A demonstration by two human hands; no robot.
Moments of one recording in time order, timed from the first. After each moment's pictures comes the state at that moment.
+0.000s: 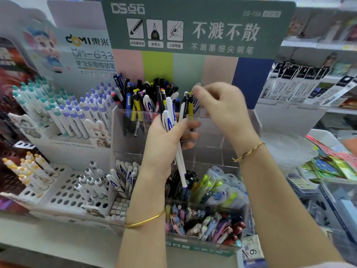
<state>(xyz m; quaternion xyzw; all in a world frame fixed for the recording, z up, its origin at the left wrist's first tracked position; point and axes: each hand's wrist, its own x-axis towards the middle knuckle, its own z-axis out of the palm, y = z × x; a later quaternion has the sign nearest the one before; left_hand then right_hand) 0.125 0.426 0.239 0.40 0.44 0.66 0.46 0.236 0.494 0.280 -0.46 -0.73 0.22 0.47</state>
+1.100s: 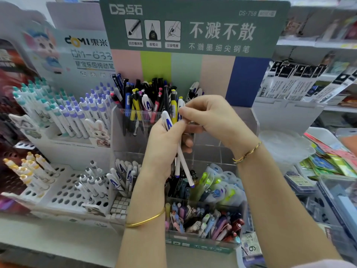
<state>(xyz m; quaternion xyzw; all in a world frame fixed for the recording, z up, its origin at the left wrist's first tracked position) 0.128 0.422 0.239 0.42 0.44 0.64 0.47 0.237 0.470 0.284 -0.38 -0.72 0.46 0.36</state>
